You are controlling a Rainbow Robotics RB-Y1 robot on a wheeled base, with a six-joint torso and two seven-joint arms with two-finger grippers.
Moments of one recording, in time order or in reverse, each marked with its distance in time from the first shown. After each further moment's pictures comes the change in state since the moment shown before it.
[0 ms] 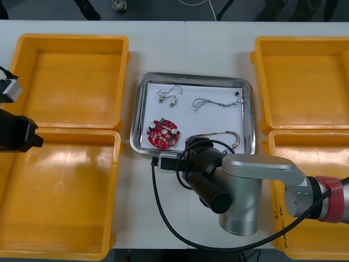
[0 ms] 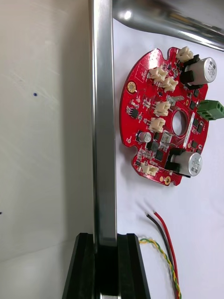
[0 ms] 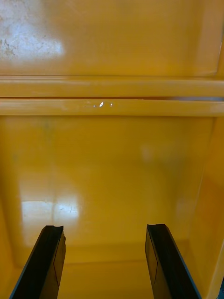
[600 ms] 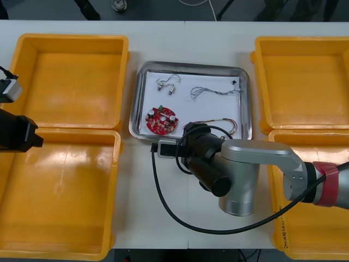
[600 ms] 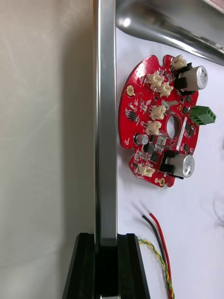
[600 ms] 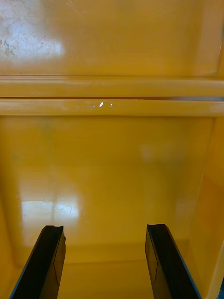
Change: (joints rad) right arm -0.067 0.000 -0.002 0.101 0.015 -0.125 0.000; left arm 0.000 0.000 0.000 0.000 0.000 0.000 0.000
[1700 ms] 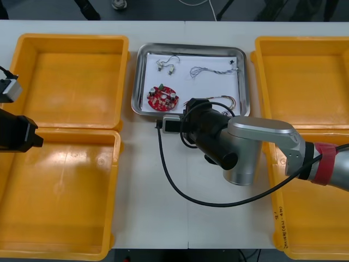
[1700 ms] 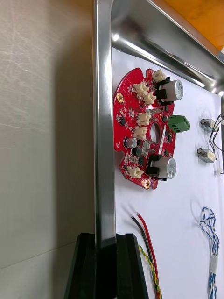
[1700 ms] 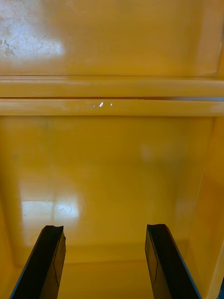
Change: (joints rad) right arm -0.058 -0.001 -0.049 0.197 0.066 -0.246 0.000; left arm 0.000 0.000 0.000 0.000 0.000 0.000 0.000
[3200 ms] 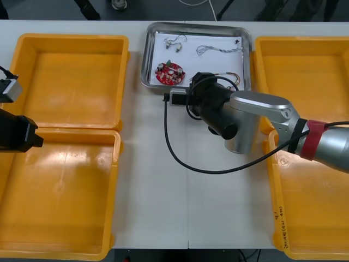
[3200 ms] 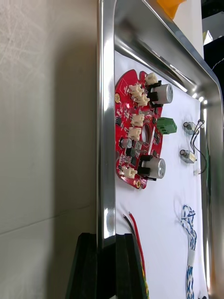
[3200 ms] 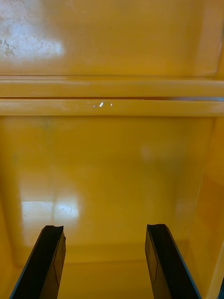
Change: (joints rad) right arm -0.091 0.073 -0.054 0.305 0.068 -0.177 0.000; left arm 0.000 0.000 0.000 0.000 0.000 0.000 0.000
